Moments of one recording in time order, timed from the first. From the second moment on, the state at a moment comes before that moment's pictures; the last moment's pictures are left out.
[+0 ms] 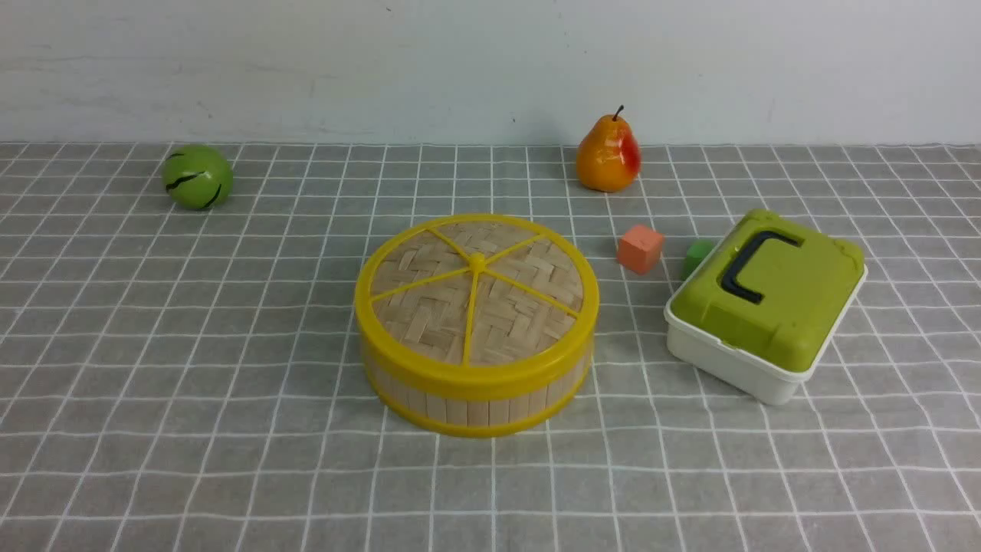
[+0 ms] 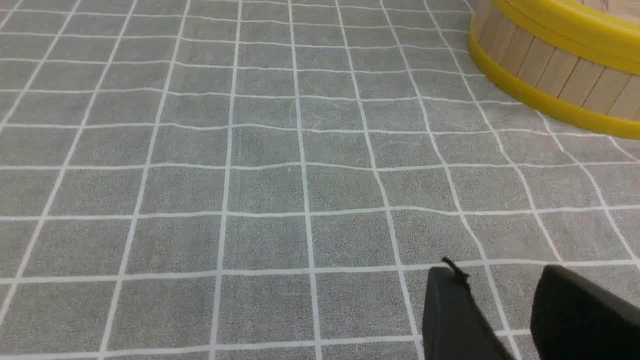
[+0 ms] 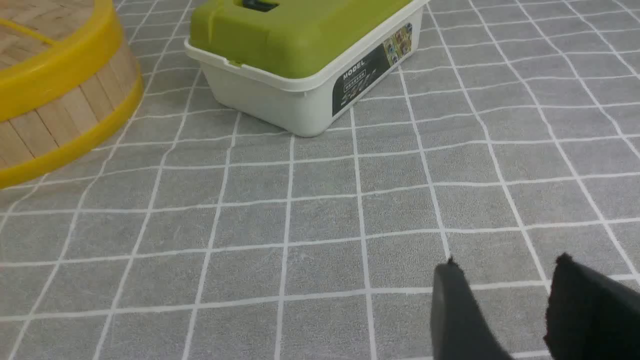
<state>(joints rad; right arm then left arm) 0.00 -0.01 0.02 0.07 0.40 0.10 -0.12 -0.01 0.03 0.00 0.40 -0.13</state>
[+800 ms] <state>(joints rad) 0.00 -0.01 0.02 0.07 0.40 0.10 -0.12 -0.01 0.03 0.00 0.40 -0.13</state>
